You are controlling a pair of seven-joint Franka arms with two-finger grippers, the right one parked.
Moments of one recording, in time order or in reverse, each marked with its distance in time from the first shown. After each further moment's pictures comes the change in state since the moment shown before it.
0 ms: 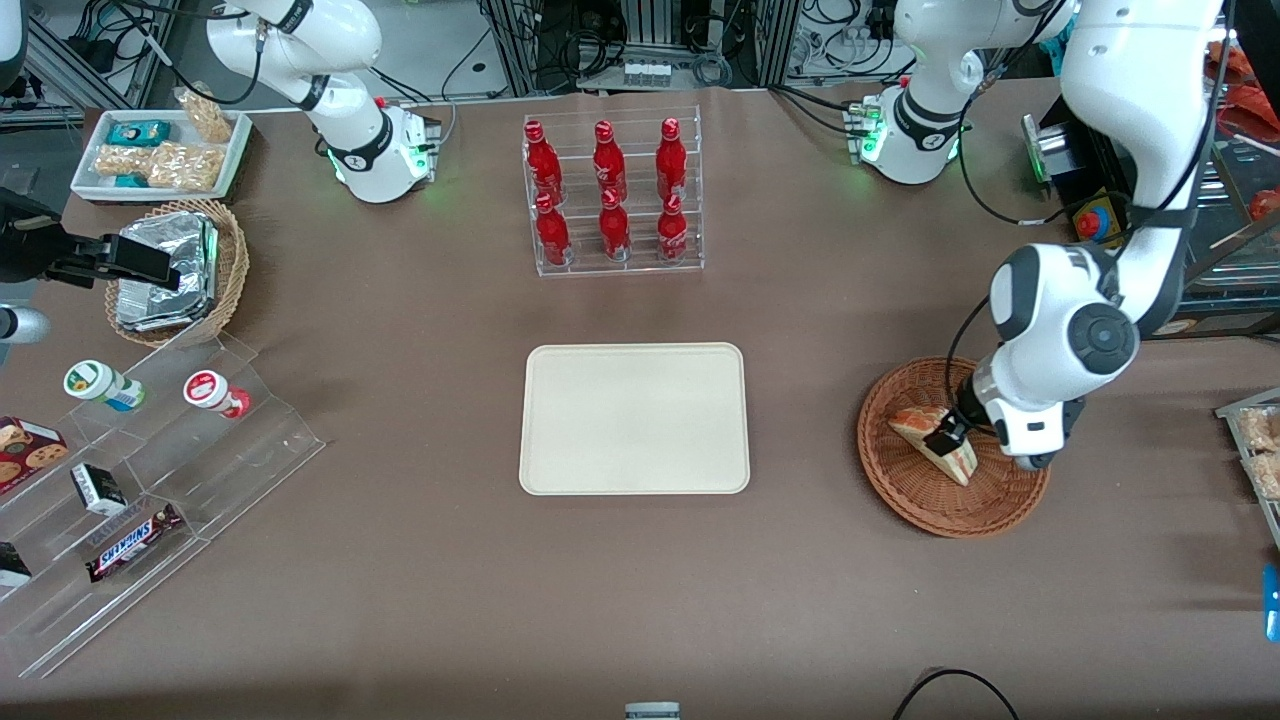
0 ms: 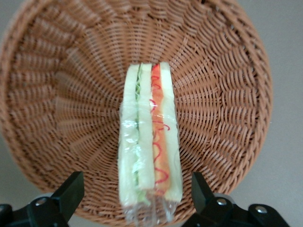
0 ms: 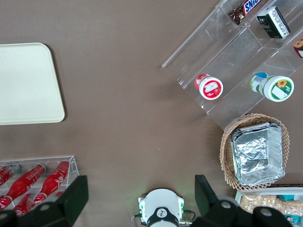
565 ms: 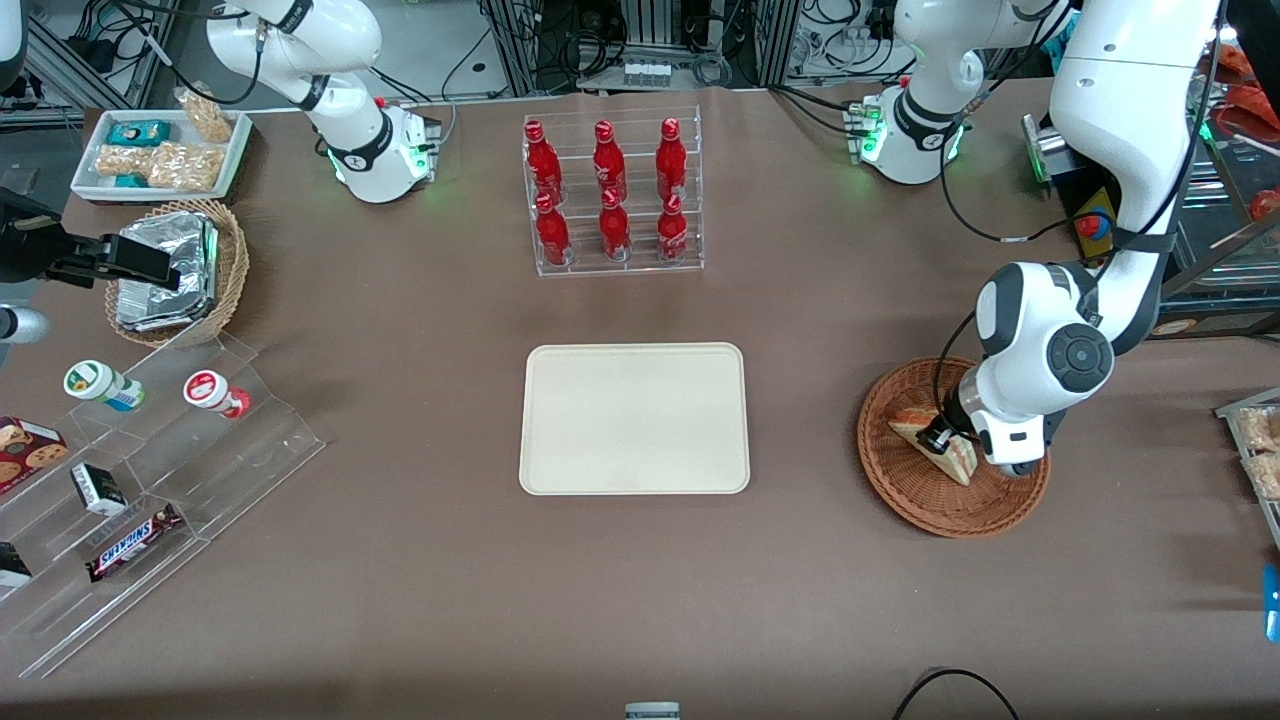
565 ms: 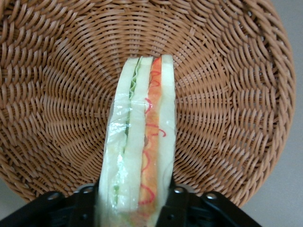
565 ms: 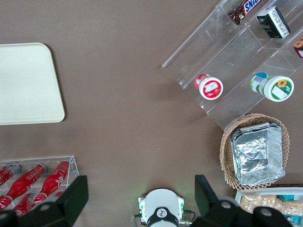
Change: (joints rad) arm 0.000 0.036 0.002 0.014 0.001 0.010 -0.005
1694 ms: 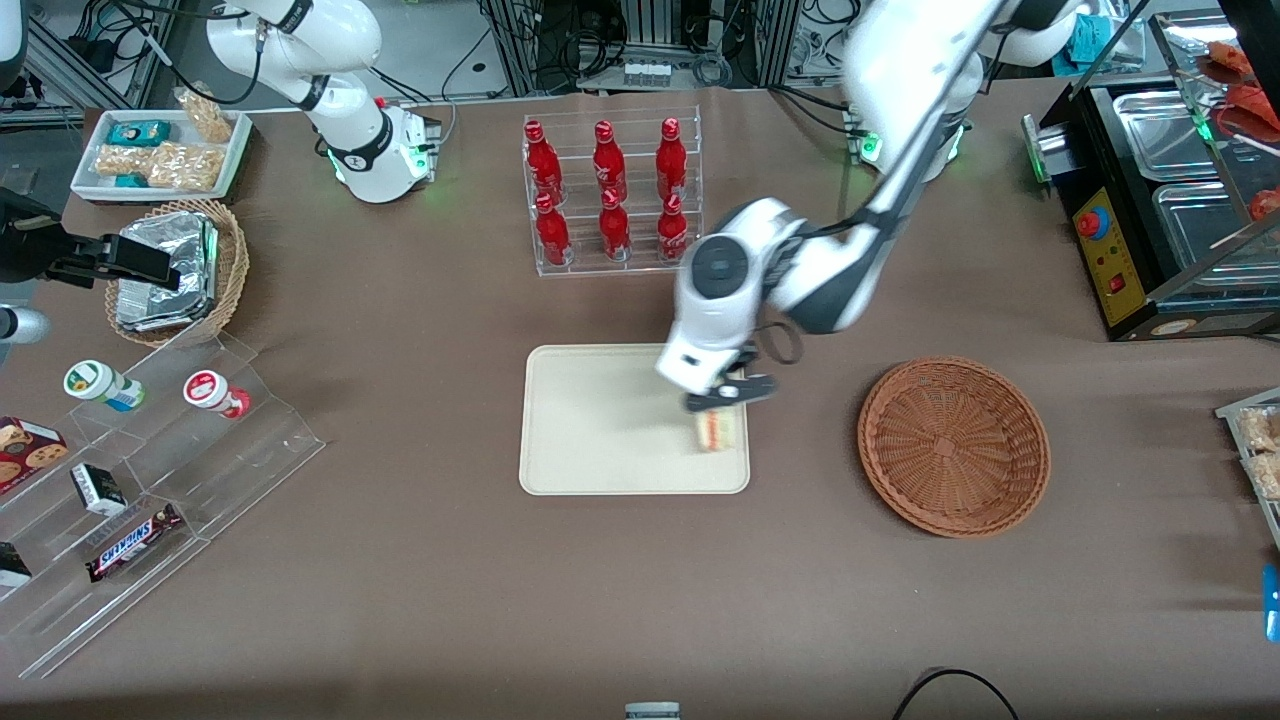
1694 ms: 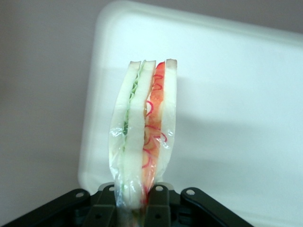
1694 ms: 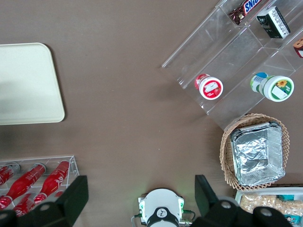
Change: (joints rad) arm -0.631 0.202 -0.021 0.369 0.111 -0.150 0.023
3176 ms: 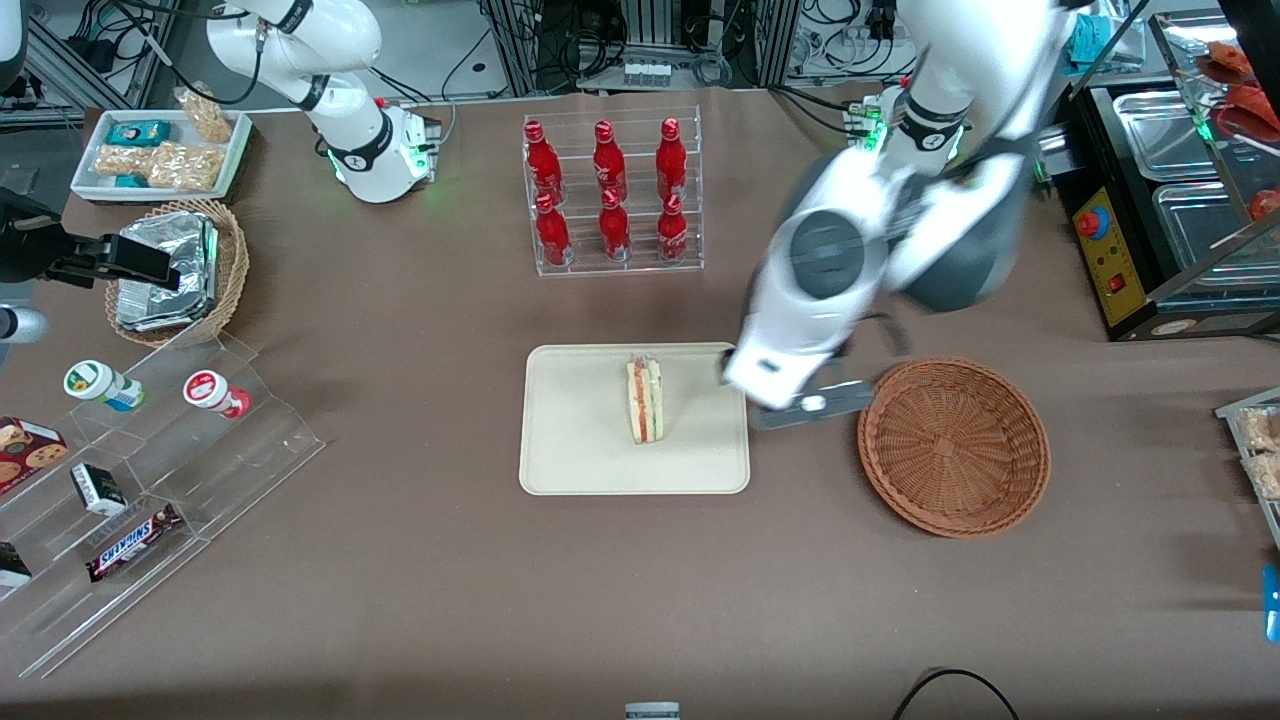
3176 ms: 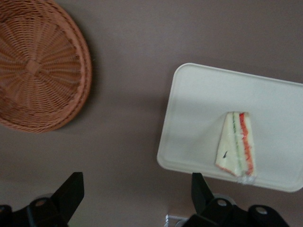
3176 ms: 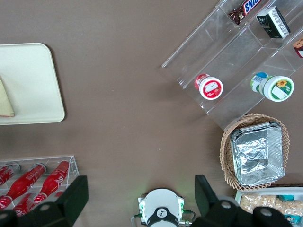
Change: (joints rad) arm 0.188 -0.220 0.088 0.263 -0.114 -0.578 0.323
